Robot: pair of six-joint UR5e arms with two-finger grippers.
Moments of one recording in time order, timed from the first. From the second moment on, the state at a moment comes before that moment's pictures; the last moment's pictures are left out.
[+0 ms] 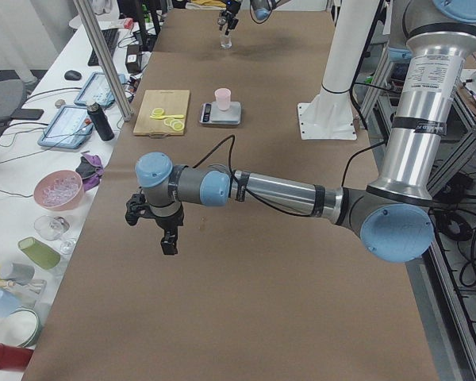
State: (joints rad) left arm -1.48 -1.75 -1.56 -1.52 -2.31 -0.13; right arm 1.17 -1.64 1.54 -0.36 2.19 0.33
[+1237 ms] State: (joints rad) left arm -1.48 -1.75 -1.55 -1.52 -2.30 -0.12; right arm 1.13 -1.60 1.37 -0.21 2.20 0.50
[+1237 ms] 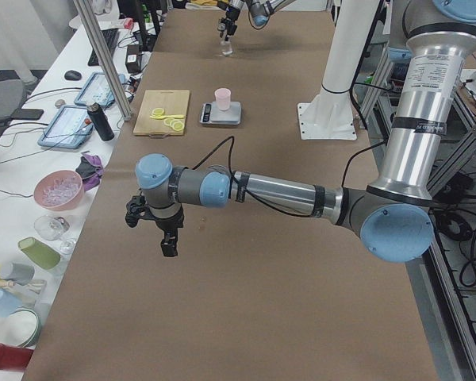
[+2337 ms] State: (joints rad) left arm -1.48 -1.75 -1.55 -1.52 -2.30 -0.12; right arm 1.12 -1.60 1.39 -0.26 2.22 0.52
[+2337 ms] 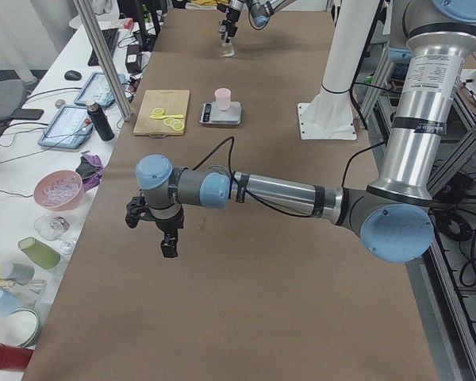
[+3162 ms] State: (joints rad) left arm -1.48 -1.74 -1.55 -1.52 -2.30 -0.12; right arm 1.13 -1.61 1.40 -0.29 2.22 0.51
